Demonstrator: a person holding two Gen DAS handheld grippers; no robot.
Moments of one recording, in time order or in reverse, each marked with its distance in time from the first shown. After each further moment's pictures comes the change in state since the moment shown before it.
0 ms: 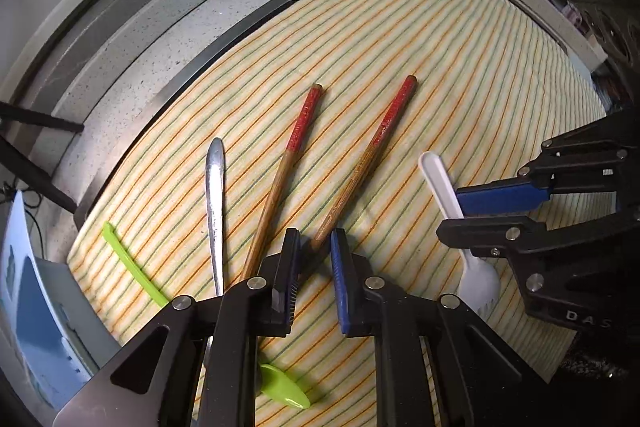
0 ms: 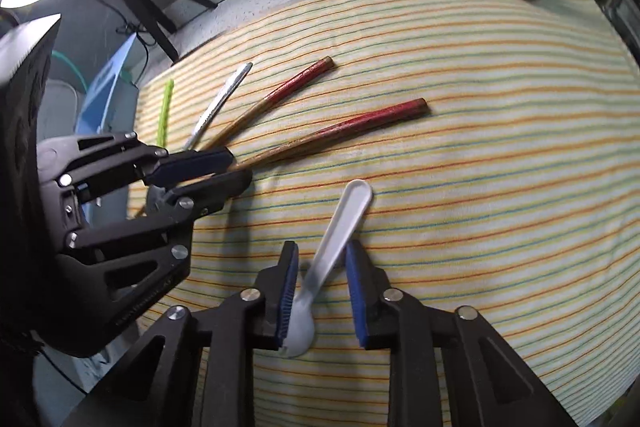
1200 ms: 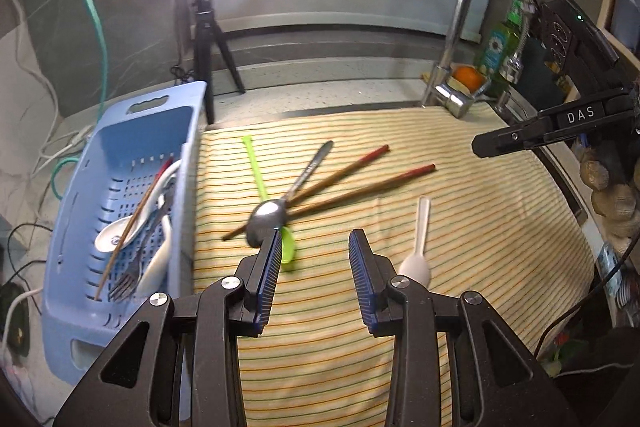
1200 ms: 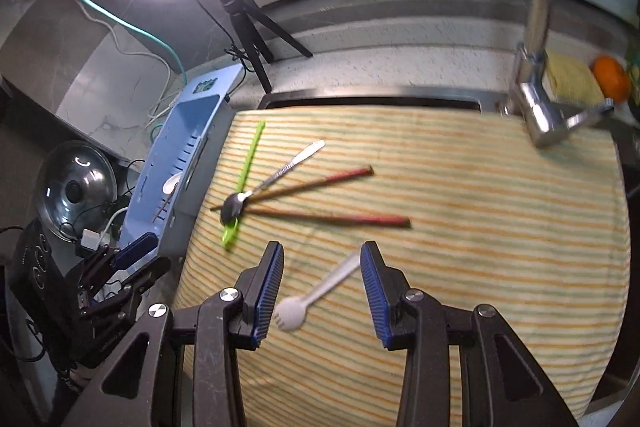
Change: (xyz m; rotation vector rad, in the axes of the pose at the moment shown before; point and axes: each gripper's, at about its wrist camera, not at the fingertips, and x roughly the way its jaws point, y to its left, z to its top) left arm -0.117 -0.039 -0.108 -0.551 -0.393 0.238; right arm -0.097 -0.031 0.030 -0.263 -0.061 0.227
